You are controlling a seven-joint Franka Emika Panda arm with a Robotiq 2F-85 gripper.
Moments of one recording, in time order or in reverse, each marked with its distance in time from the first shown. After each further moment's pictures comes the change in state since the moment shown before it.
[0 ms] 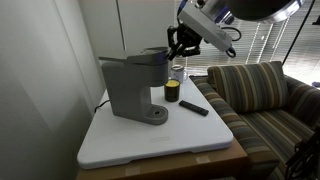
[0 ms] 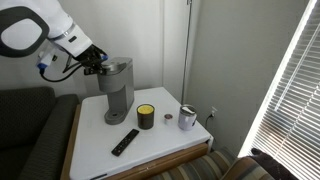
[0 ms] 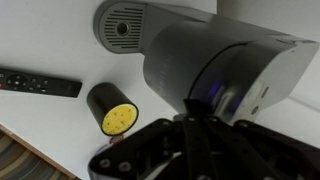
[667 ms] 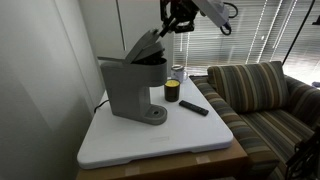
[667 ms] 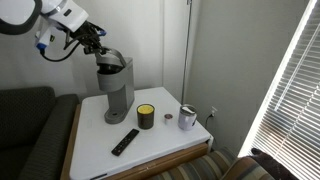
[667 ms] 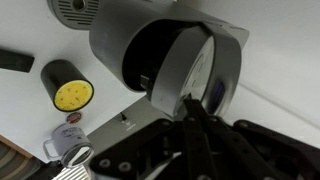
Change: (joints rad) arm 0.141 -0.079 -0.133 0.040 -0.058 0.007 0.000
